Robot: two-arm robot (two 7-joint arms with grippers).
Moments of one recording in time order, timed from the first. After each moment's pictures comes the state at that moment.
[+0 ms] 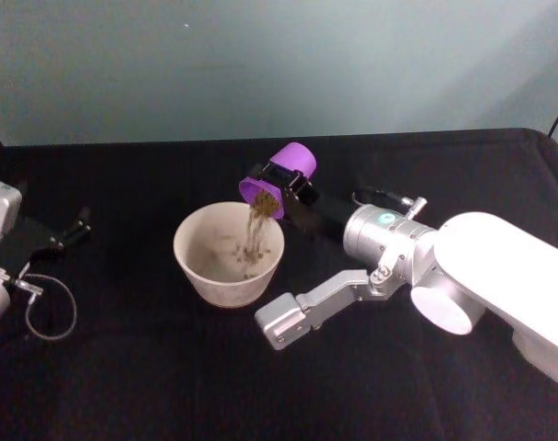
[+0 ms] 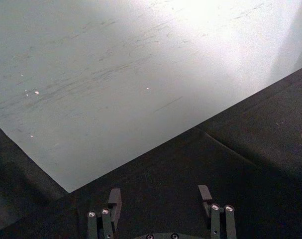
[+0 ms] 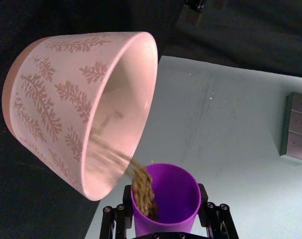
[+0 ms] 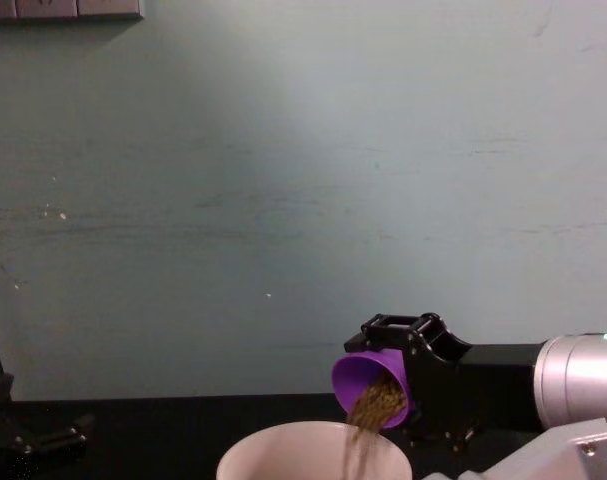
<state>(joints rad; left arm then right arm) -0.20 0.60 0.45 -1.41 -0.25 -0.12 0.03 0.57 0.55 -0.87 -1.48 -1.12 -0.07 0.15</state>
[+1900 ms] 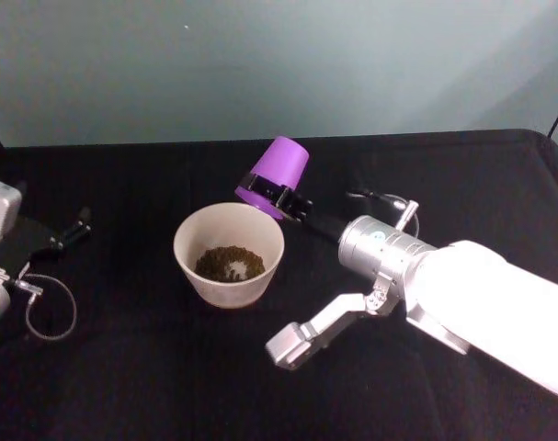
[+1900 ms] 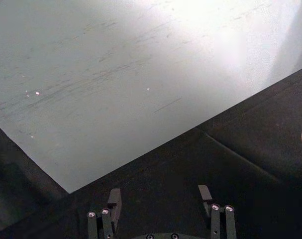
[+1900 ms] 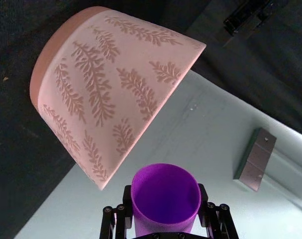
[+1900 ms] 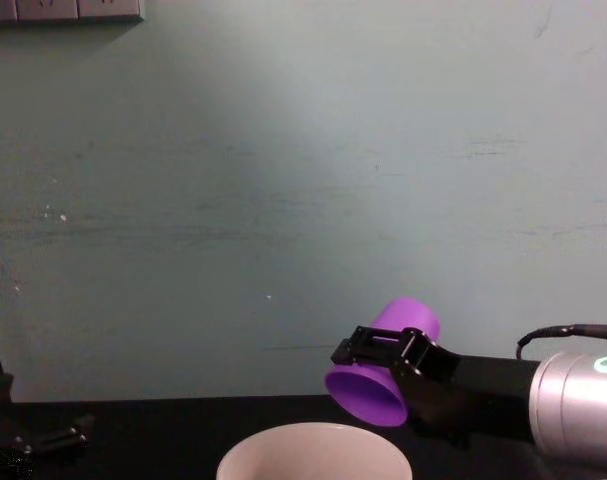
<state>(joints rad) -0.20 0.60 0.45 -1.41 -0.25 -0.12 0.03 0.60 0.58 -0.98 -1.49 -1.43 0.02 0.06</state>
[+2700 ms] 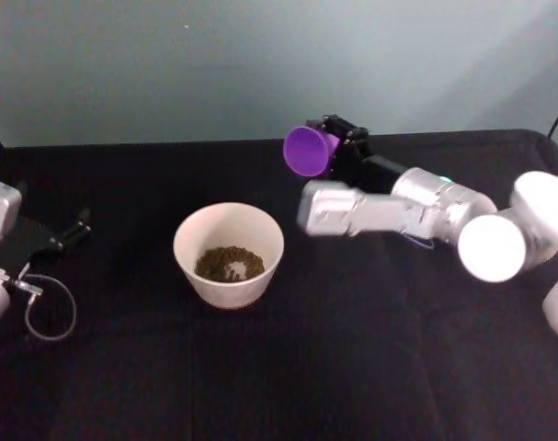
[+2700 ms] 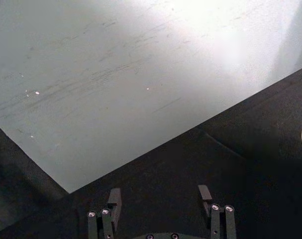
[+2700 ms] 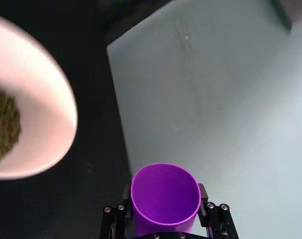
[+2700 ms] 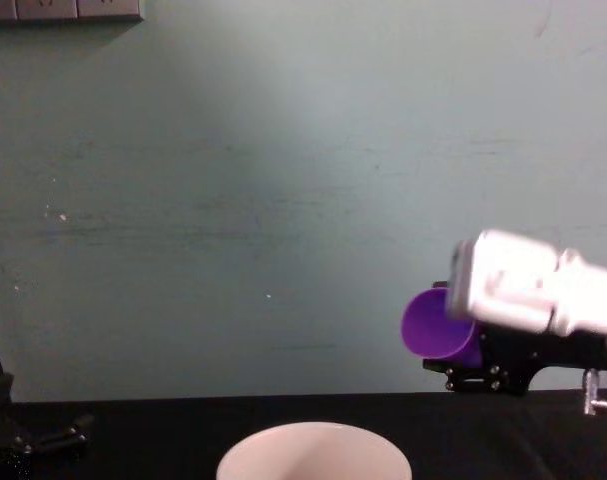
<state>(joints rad) -0.20 0.60 0.45 -1.41 -0.25 -0.12 0.03 0.50 0.50 -0.60 -1.40 -0.58 -0.12 0.25</state>
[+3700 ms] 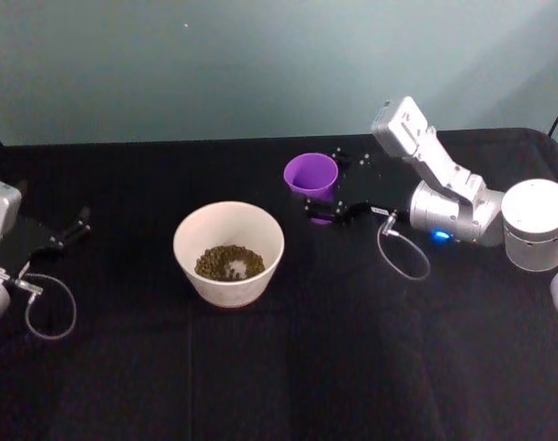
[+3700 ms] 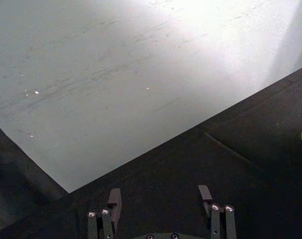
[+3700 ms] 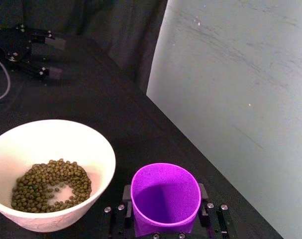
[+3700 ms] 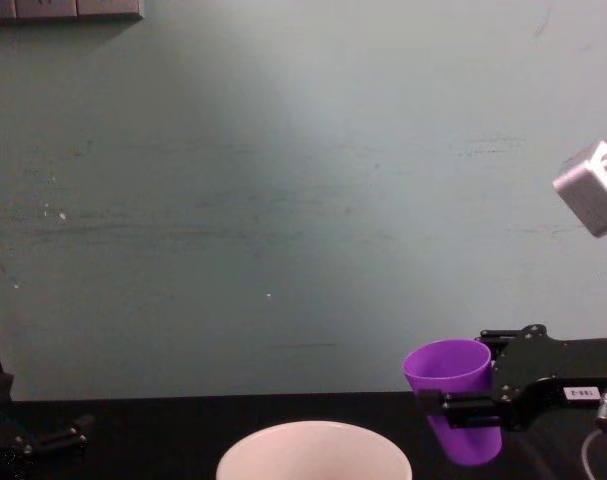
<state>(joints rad) -0.20 0.60 0.45 -1.41 -0.25 -0.12 0.03 0.52 0.41 -0.43 -1.18 0.09 -0.07 0.68</state>
